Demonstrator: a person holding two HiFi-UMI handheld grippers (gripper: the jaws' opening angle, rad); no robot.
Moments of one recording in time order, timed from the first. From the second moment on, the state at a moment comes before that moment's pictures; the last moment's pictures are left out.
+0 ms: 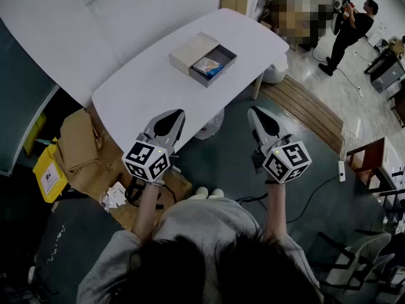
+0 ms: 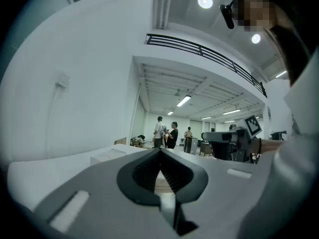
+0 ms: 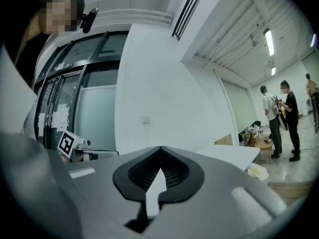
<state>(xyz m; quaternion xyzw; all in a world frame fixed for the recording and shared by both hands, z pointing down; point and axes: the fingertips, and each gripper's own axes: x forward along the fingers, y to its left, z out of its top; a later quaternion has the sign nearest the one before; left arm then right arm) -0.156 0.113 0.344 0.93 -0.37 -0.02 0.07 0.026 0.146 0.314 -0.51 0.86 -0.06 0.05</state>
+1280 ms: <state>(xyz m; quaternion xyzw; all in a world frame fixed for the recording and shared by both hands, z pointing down) -0.095 0.094 0.361 0.91 -0.40 -0.01 0.09 0.065 0.116 0.338 -0.41 0.90 -0.12 0.04</state>
